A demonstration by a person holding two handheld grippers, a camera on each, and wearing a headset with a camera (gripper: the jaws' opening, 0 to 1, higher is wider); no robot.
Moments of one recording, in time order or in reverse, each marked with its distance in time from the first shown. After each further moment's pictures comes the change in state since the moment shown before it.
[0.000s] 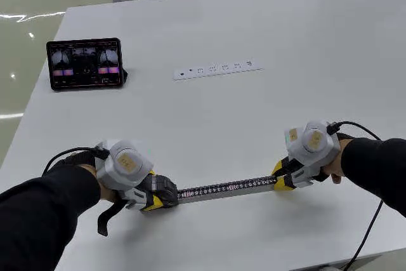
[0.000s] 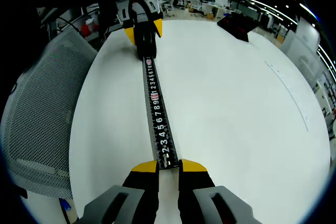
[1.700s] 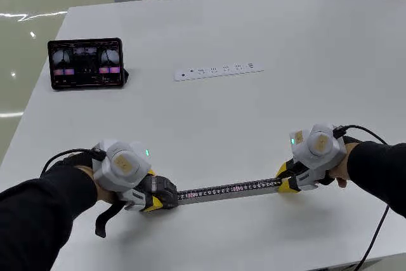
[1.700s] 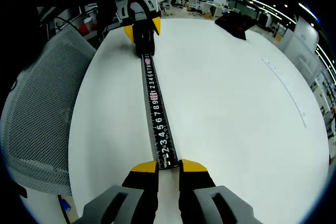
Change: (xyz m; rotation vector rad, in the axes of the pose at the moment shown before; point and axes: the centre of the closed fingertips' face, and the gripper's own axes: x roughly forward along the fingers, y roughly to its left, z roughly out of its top) left arm -0.001 0.002 0.003 -0.044 -0.059 0.000; right arm -0.004 -0.001 -0.007 0.012 0.007 -0.021
